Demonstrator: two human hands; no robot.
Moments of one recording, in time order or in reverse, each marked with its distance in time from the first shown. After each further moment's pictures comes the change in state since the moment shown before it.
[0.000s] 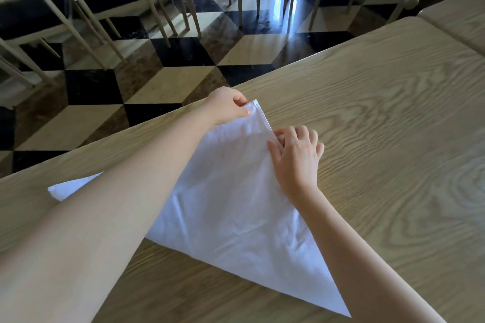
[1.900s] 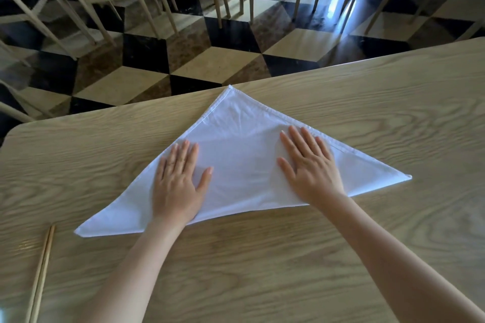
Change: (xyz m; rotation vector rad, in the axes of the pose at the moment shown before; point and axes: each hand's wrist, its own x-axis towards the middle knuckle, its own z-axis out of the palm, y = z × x) left_hand -0.226 -0.137 0.043 0.558 0.442 -0.314; right_hand -0.041 -0.002 -0.001 -0.304 -0.411 -0.519
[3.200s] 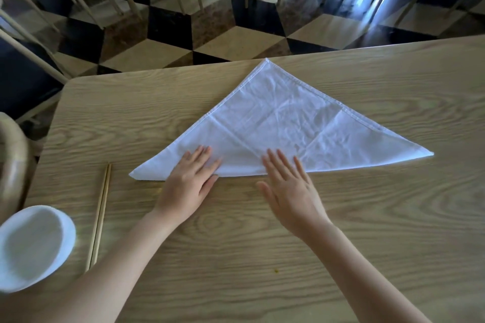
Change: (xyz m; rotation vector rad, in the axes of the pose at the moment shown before) left_hand -0.082 -0.065 -0.016 -0.176 0.158 0.390; right_hand -0.095 -0.117 -0.013 0.196 -0.082 -0.194
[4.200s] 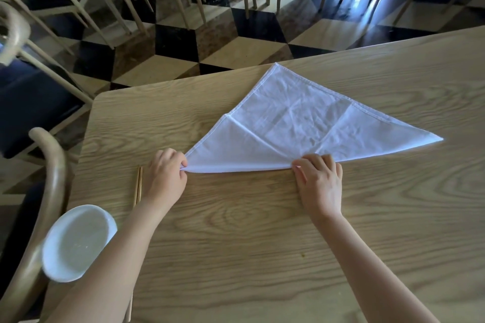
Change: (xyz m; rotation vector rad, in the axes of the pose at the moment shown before) left_hand -0.015 -0.055 -0.055 0.135 -0.056 -0.395; right_hand -0.005 0.005 0.025 0.003 0.562 0.196
